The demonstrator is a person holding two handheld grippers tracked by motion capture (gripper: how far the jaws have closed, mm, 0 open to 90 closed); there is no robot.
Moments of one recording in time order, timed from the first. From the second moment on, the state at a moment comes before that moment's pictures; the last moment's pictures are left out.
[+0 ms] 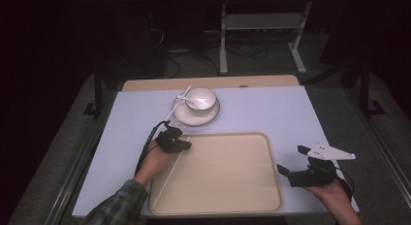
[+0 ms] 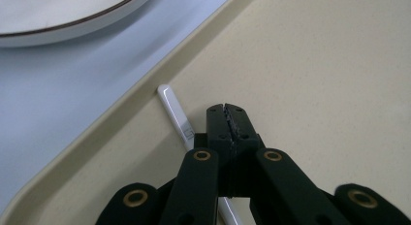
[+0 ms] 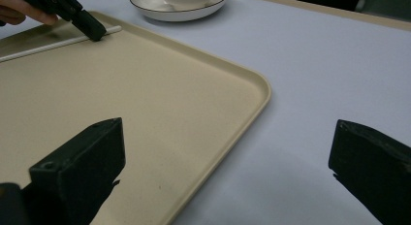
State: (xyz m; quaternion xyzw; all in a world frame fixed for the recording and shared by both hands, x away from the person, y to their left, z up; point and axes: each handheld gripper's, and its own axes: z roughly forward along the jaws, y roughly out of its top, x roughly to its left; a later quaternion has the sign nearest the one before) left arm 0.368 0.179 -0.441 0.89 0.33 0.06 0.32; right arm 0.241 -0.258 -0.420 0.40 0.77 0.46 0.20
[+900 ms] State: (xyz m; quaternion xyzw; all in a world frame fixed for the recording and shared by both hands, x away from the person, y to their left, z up) left arm 0.349 0.228 -0.437 0.87 0.37 0.08 0.31; right arm 0.241 -0.258 -0.420 0.40 0.77 0.46 0.20
